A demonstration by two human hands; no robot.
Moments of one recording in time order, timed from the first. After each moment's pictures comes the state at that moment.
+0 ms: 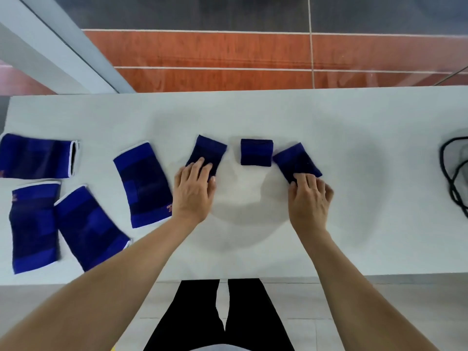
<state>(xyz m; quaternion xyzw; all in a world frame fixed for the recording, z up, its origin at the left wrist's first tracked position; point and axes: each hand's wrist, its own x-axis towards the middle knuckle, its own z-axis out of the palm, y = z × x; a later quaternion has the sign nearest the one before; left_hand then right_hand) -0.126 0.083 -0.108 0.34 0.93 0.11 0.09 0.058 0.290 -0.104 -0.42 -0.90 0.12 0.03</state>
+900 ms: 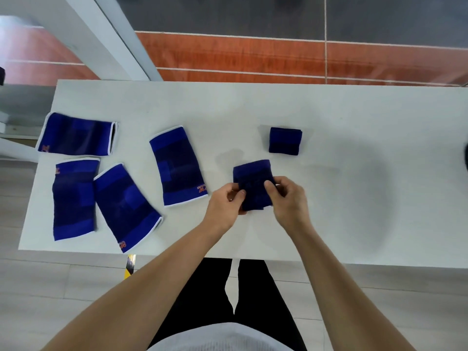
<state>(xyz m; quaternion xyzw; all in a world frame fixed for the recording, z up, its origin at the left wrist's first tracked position) -0.068 0.049 -0.049 -0.02 0.75 0.52 0.42 0.018 0.184 -0.041 -0.45 -0.71 0.54 0.01</state>
